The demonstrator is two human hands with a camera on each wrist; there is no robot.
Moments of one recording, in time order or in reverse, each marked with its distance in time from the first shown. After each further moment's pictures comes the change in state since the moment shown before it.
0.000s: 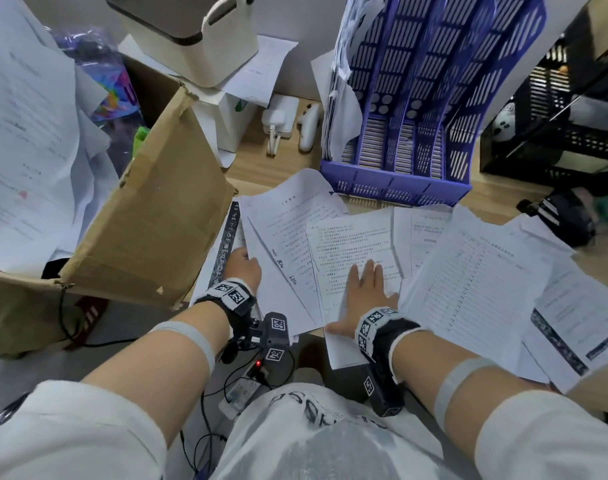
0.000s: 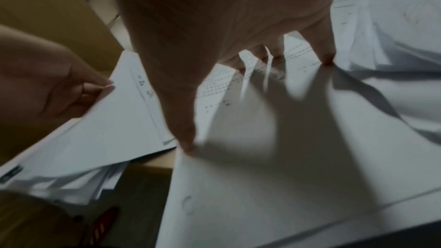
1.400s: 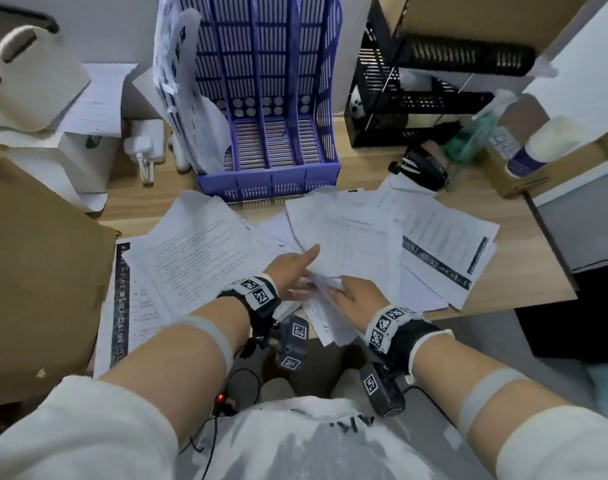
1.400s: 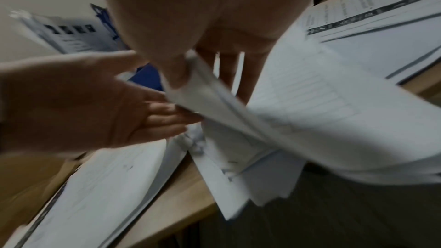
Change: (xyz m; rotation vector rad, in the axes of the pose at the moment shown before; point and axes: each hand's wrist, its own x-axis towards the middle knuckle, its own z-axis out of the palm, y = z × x) left_hand -0.103 0.099 0.157 0.020 -0.831 -0.030; right_hand -0.065 0.132 0.018 0.663 0.313 0.029
